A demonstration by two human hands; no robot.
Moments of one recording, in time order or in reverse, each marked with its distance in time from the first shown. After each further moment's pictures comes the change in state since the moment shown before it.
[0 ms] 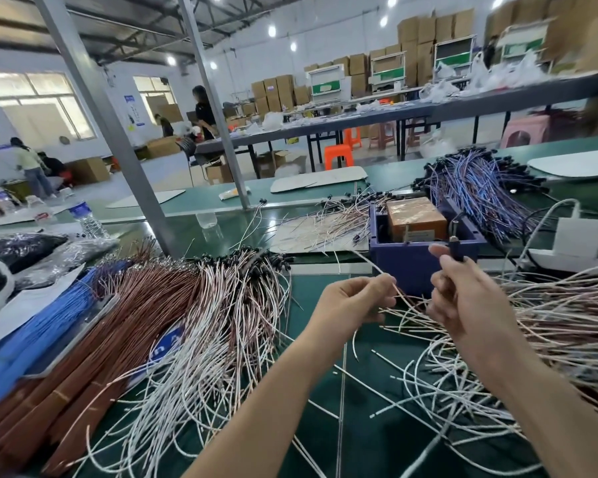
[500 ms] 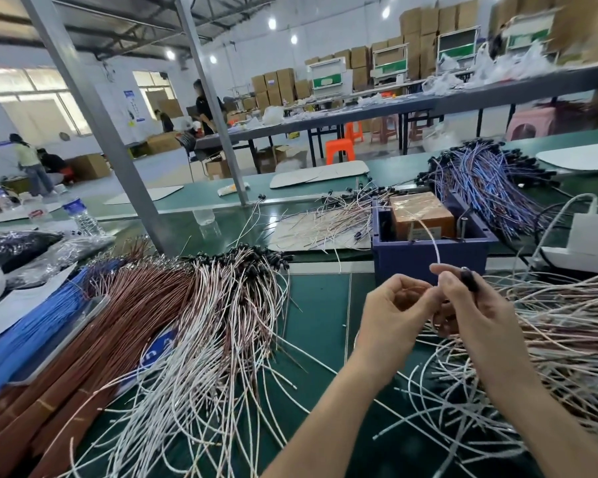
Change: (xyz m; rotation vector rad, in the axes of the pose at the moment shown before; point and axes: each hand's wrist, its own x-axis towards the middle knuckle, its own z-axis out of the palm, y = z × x) left_hand 0.016 -0.030 0.047 0.078 0.035 0.183; right_hand -0.003 0.025 -0.015 -0.272 0.033 -0.213
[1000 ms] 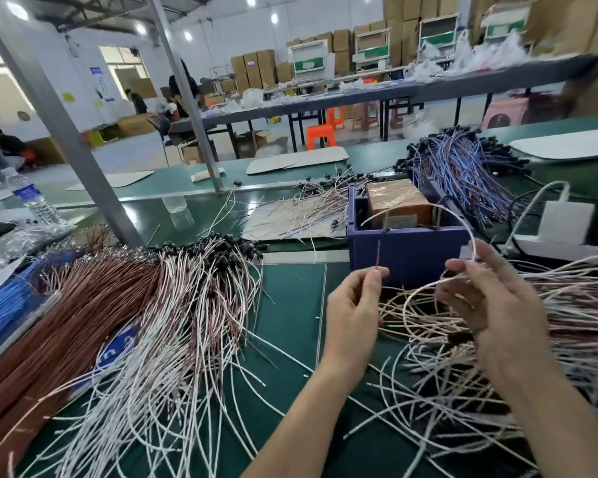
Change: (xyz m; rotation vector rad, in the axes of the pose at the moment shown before) left_hand 0.009 -0.028 -0.001 0.003 0.224 0.030; right_hand 0.024 0.009 -0.039 0.378 0.209 0.140
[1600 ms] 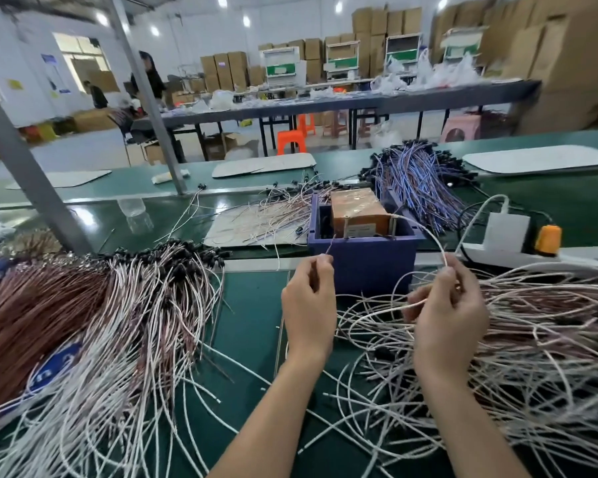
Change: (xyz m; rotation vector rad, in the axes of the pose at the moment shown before) left_hand 0.032 -0.004 0.014 0.267 0.263 0.185; right_hand 0.000 0.020 0.013 -0.376 0.341 -0.342
